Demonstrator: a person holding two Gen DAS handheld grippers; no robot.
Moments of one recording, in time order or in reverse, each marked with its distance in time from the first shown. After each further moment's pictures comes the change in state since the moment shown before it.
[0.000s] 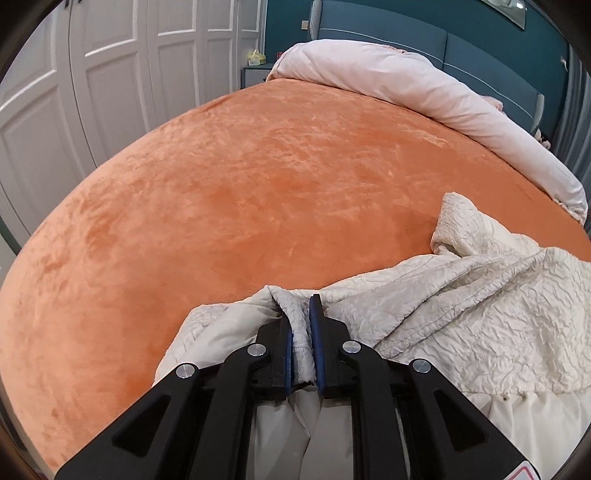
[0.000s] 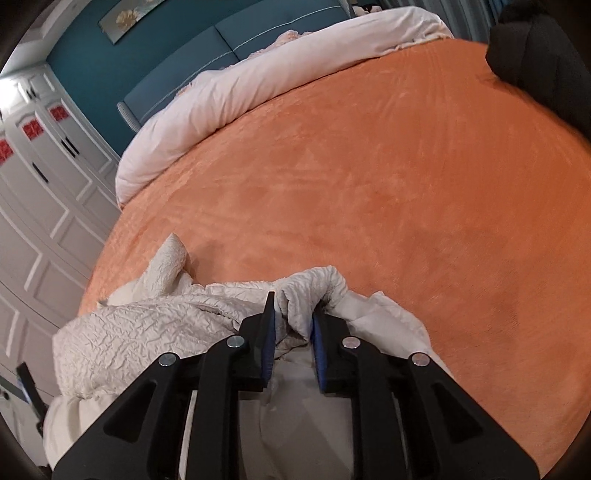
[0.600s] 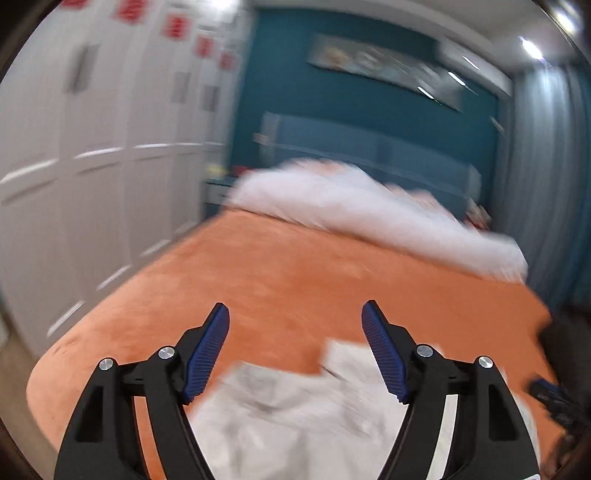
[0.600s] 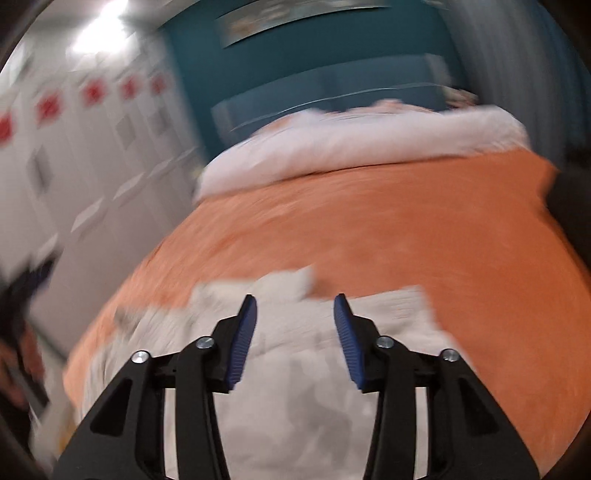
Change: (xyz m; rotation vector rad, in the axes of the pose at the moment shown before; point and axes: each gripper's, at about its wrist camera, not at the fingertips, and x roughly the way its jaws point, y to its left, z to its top) left arm -0.195 -0.043 0.036 0.125 -0.390 -0.208; right arm -0.109 0.144 -0.047 -0.539 -0.128 0.142
